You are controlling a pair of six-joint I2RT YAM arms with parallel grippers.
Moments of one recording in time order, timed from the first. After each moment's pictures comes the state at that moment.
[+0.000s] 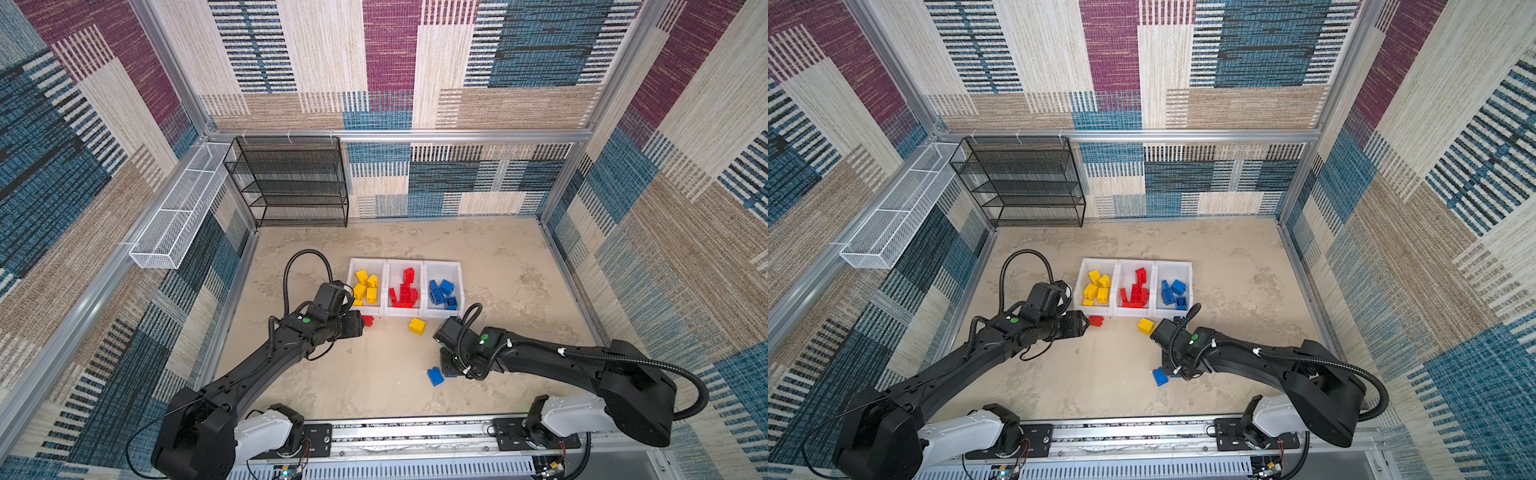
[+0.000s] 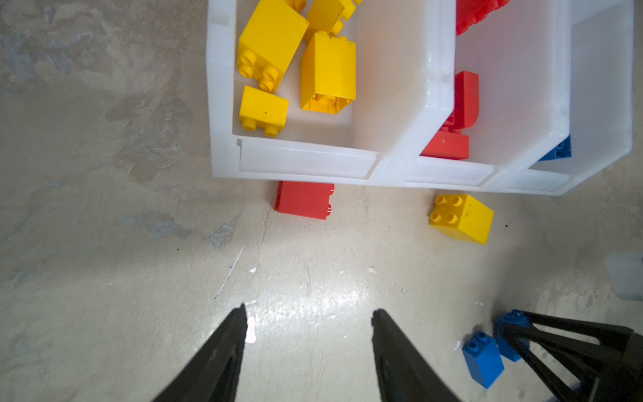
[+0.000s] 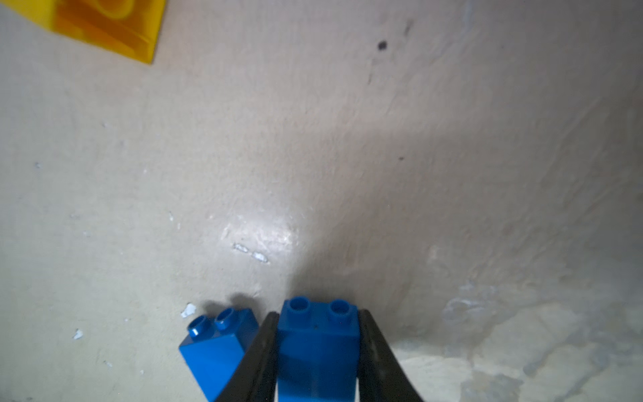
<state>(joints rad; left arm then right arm) -0.47 1.18 0.73 -0.51 0.09 -0.52 0.91 1.34 0.70 -0.64 0.09 0.89</state>
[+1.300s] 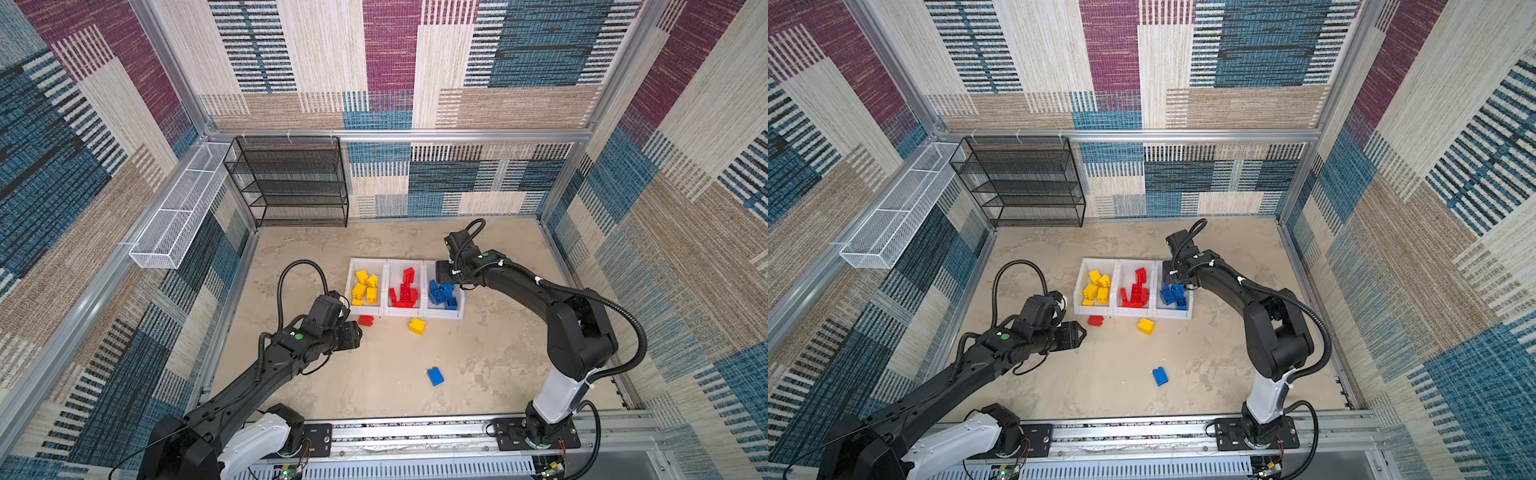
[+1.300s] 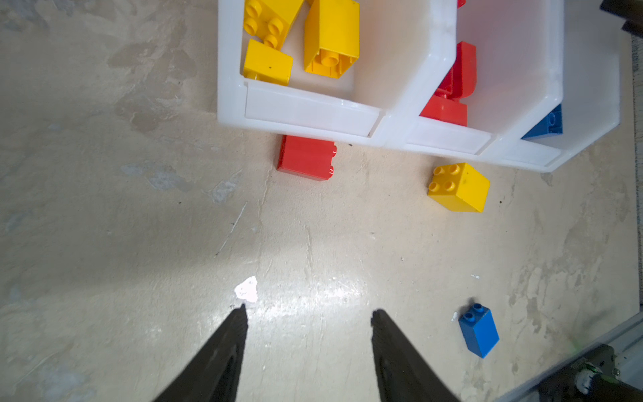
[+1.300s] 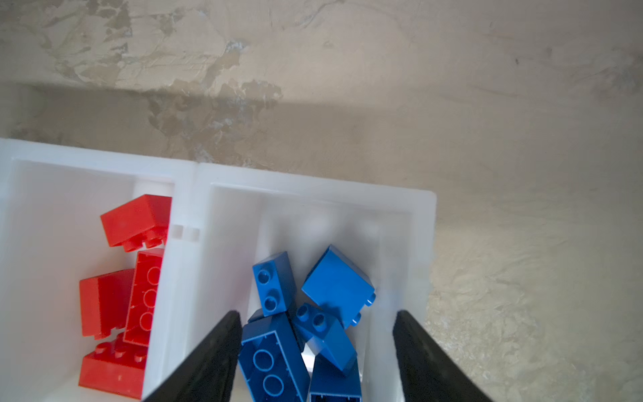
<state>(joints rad) -0.50 1.04 0.64 -0.54 0.08 -0.57 0.44 1.75 1.32 -0.55 0.12 0.38</state>
